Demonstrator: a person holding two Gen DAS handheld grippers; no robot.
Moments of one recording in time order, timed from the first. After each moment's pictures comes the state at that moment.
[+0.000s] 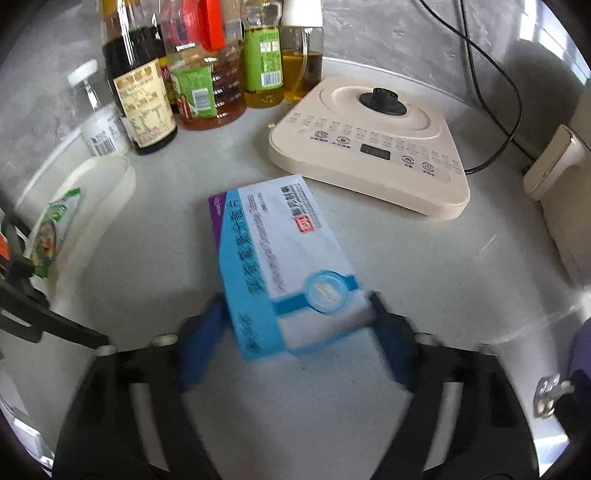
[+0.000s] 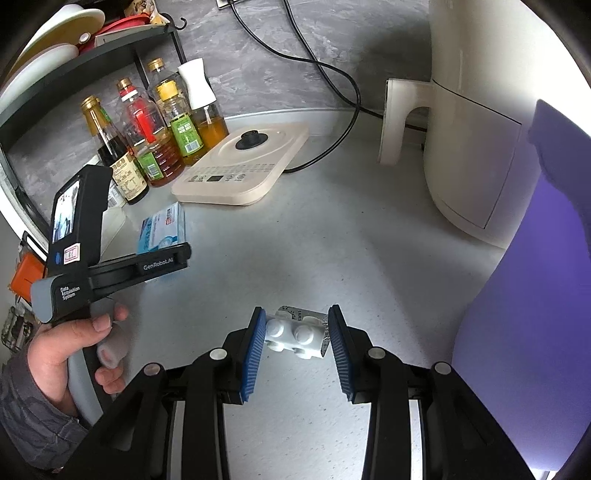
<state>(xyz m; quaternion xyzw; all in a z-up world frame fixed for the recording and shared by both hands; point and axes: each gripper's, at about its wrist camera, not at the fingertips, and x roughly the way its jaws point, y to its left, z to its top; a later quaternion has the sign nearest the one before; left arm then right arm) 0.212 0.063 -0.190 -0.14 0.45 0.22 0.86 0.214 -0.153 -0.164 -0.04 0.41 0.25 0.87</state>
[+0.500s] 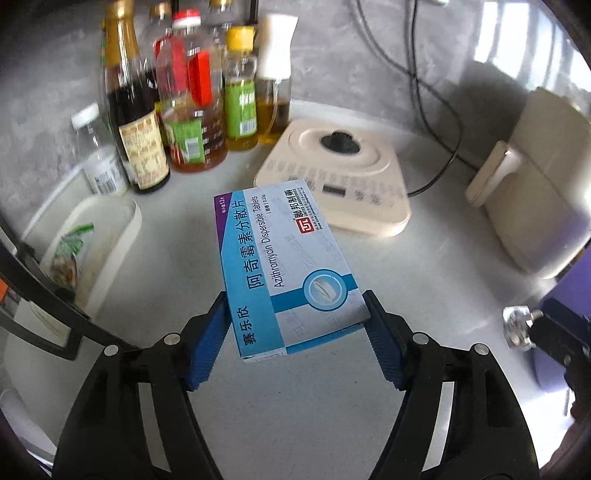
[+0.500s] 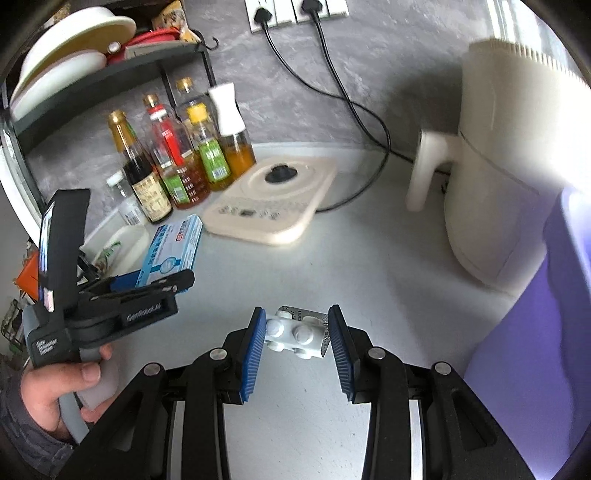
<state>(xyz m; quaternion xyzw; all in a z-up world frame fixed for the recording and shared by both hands) 0.177 0.059 -0.139 -0.12 0.40 0.15 0.90 0.205 -0.129 -0.124 -0.04 0.37 0.28 0.89</state>
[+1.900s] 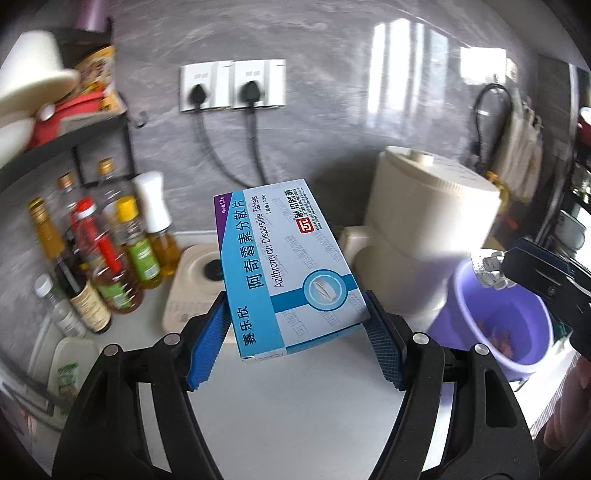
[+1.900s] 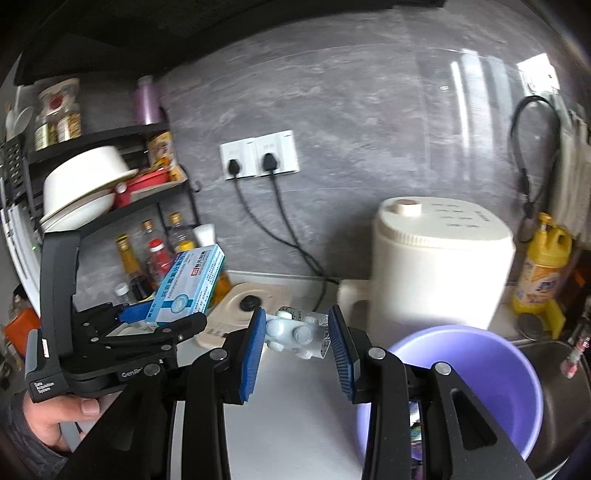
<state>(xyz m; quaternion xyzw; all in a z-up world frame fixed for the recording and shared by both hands) 0.179 -0.044 0.007 -0.03 0.29 -0.01 0.96 0.164 -0.220 0.017 0.01 0.21 0.22 0.95</state>
